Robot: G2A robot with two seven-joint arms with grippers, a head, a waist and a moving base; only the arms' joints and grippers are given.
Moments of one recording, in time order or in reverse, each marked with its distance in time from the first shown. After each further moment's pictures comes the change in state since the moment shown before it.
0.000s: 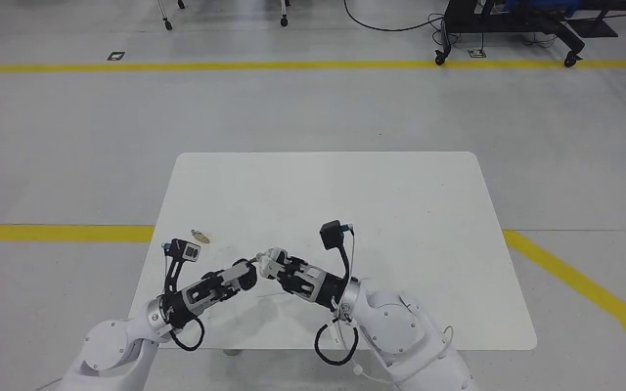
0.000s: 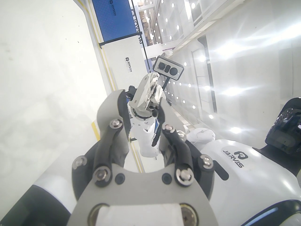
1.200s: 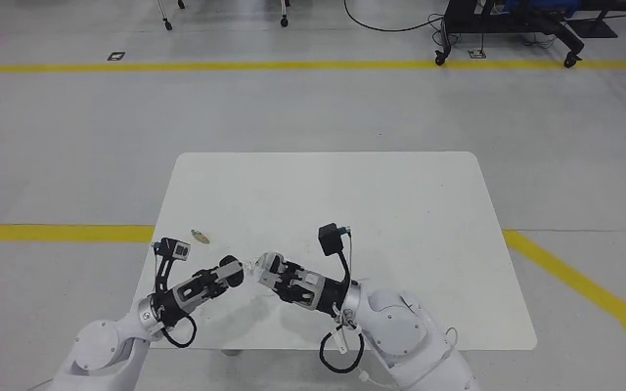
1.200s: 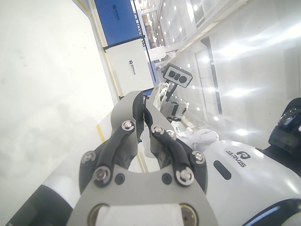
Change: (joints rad) left arm 0.000 0.018 -0.045 0.030 -0.008 0.011 -0.026; right arm 0.002 0.009 -0.004 -0.018 0.053 -0.067 0.046
